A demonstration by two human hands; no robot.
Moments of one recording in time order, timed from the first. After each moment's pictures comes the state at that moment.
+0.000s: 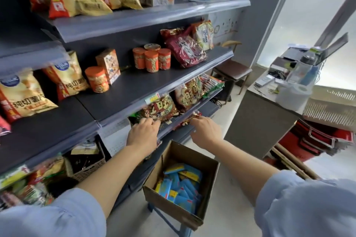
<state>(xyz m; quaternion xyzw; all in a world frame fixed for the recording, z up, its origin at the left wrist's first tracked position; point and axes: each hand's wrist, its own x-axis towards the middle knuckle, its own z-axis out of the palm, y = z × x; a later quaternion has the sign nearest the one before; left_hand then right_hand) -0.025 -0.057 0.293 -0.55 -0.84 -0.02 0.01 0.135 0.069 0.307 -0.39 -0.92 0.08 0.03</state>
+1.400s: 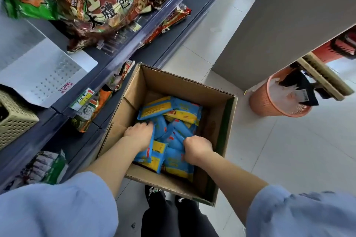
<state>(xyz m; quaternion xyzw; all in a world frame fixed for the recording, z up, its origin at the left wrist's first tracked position) -0.018 0.022 -0.105 -0.56 -0.72 0.22 -0.35 0.162 0.073 -0.079 -0.40 -0.80 0.24 -0.37</state>
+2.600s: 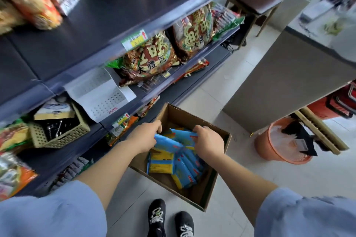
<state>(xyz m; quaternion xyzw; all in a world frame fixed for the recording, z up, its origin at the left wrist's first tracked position) -0.049 0.008 0.086 -0.50 -0.80 -0.01 -0.32 0.139 0.107 0.078 -0.47 -0.86 0.20 -0.08</state>
